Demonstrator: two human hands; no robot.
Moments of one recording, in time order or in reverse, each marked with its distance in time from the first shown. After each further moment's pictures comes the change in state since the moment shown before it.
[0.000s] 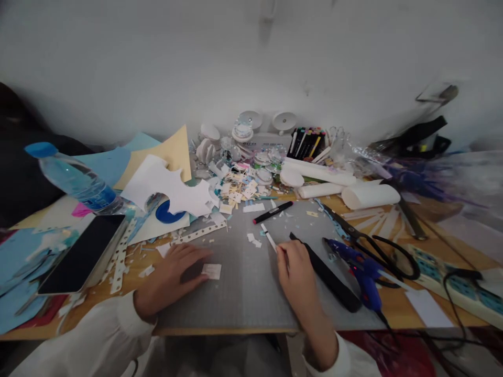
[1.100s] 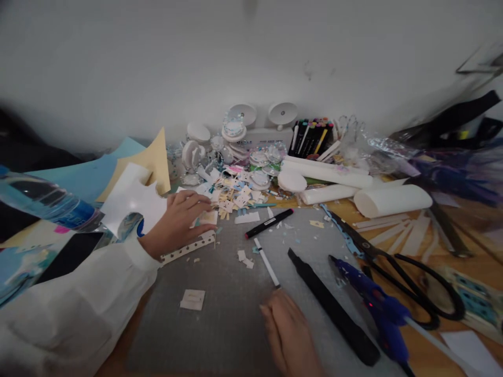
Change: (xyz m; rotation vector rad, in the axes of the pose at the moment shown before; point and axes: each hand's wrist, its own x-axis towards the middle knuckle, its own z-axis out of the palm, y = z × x) left_hand 0.140 -0.018 -0.039 0.457 0.108 0.157; right_hand -0.021 -0.014 -0.010 0.121 -0.159 -0.062
